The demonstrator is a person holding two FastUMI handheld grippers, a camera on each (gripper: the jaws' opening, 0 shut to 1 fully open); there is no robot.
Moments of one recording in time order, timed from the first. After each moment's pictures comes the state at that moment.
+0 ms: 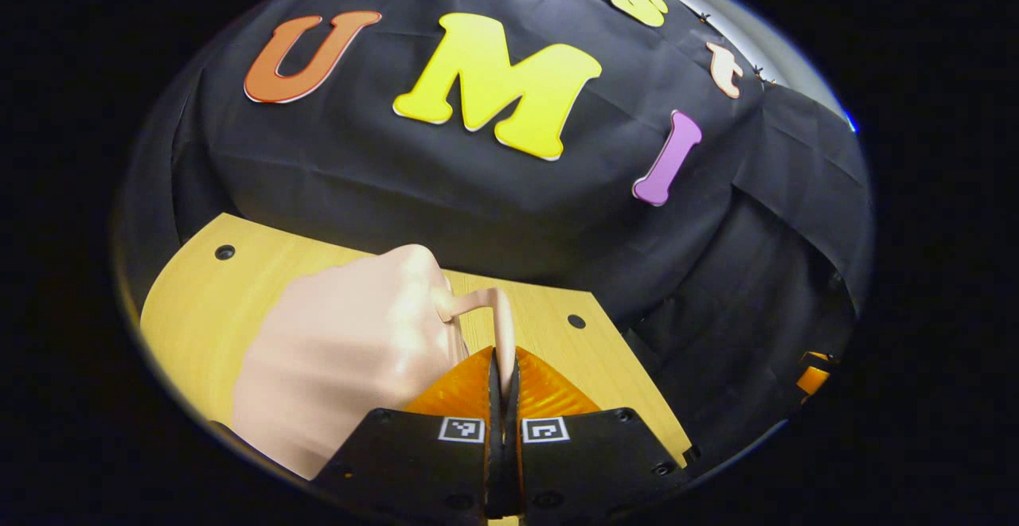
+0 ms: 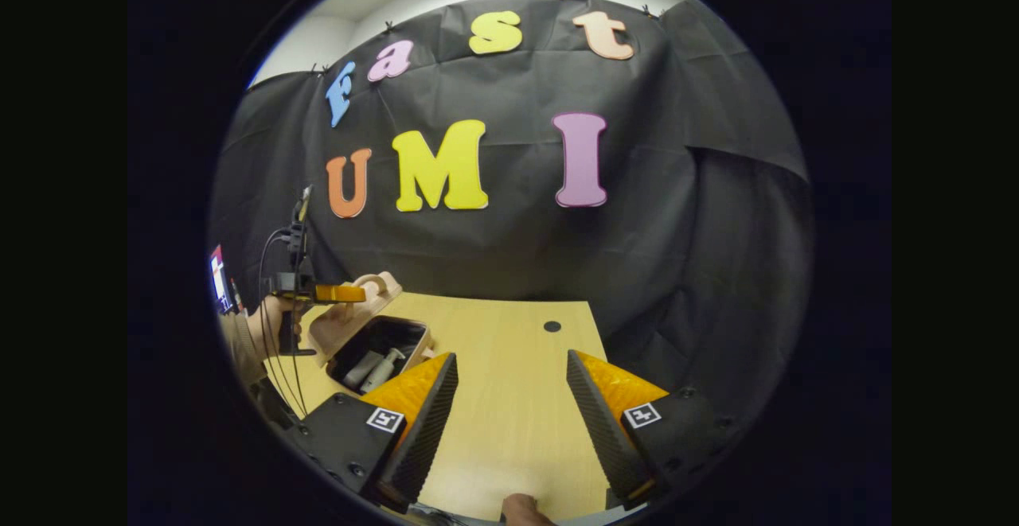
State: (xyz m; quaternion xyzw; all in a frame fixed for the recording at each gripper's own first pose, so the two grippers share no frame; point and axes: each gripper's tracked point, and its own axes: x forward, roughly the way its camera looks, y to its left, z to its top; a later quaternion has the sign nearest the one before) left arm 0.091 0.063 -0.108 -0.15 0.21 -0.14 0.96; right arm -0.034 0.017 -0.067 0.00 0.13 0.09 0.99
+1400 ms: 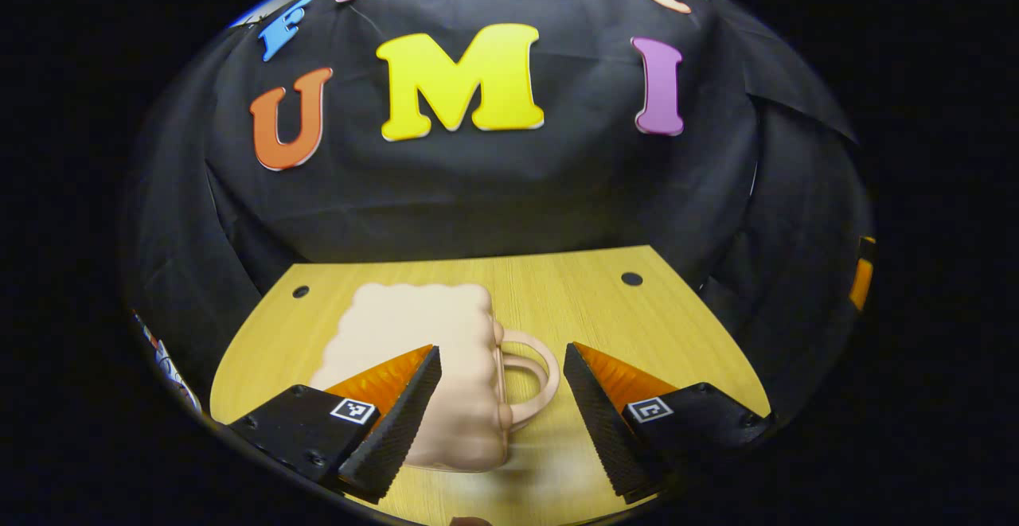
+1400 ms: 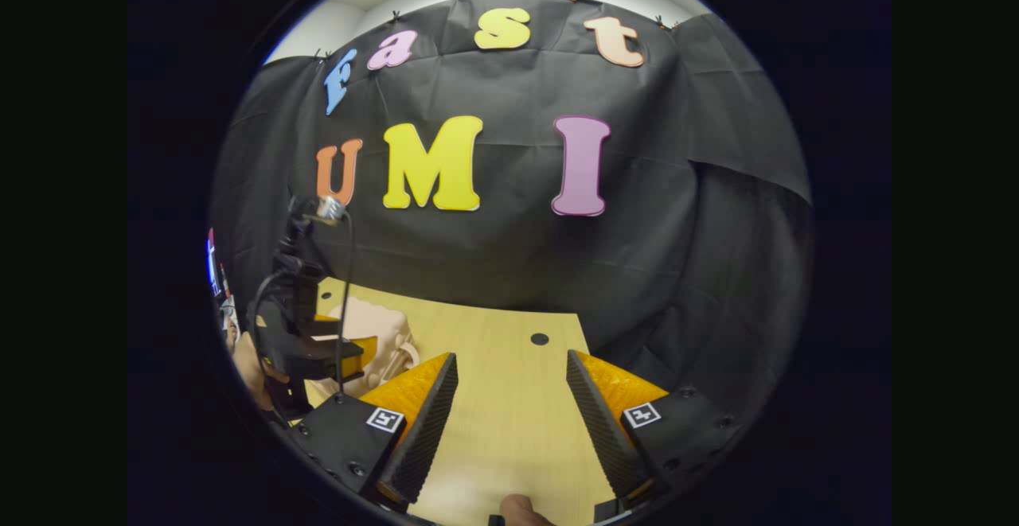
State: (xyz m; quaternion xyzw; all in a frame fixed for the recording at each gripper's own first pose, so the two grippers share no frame) left arm 0.039 0.023 -0.083 0.02 0.19 0.00 0.98; right arm 0.006 0.042 -0.044 -0.04 0.10 0.07 0.99
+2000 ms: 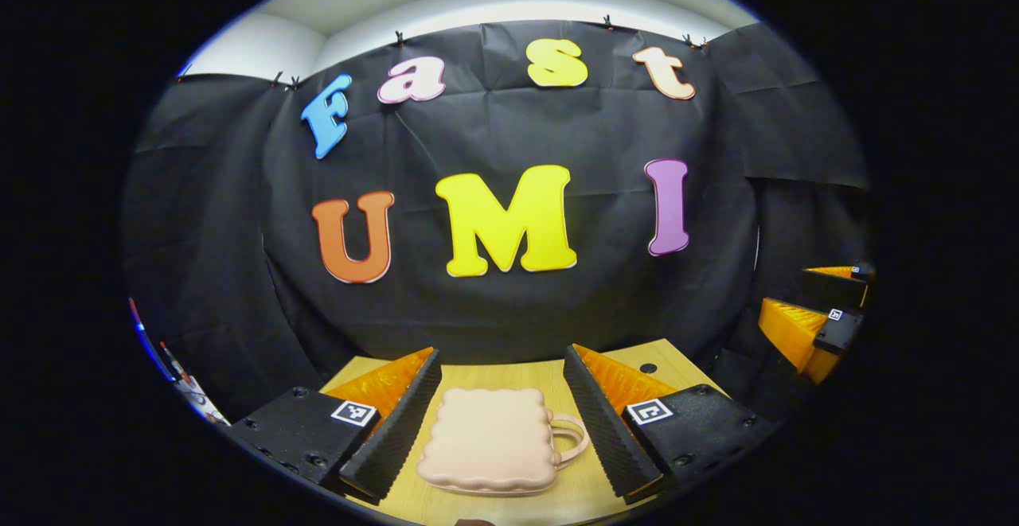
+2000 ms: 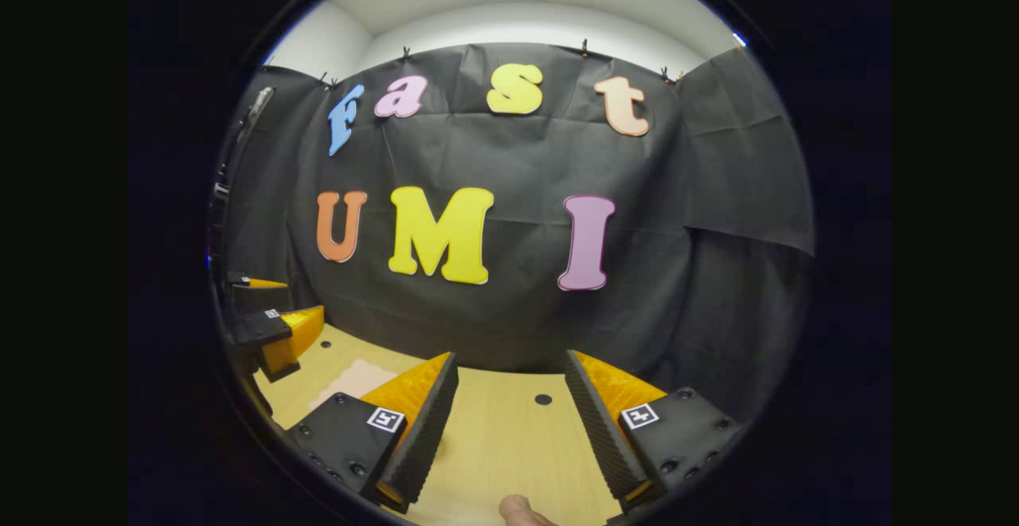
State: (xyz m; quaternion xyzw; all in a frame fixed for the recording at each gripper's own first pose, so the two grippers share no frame) left arm -0.030 0.074 0.093 0.06 0.01 0.04 1.00; right arm -0.007 0.089 0.064 -0.05 -0.01 0.03 1.00
